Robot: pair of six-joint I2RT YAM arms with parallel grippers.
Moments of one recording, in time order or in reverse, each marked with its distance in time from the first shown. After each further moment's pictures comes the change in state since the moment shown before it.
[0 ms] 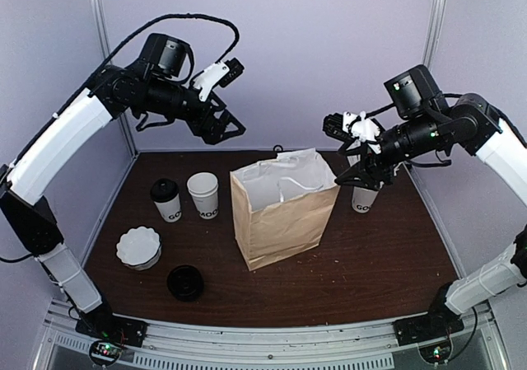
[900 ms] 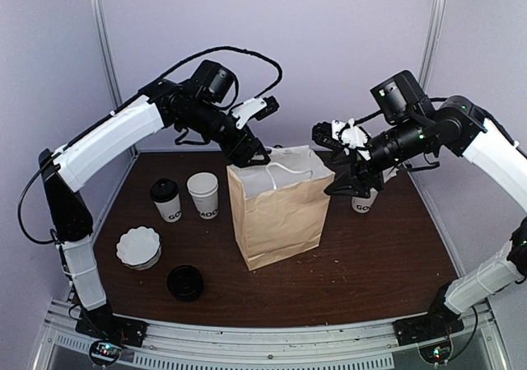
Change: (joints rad) left arm -0.025 0.227 0.038 -0.037 0.134 0.002; right arm -0.008 0.047 -0.028 0.023 -0.140 -0.012
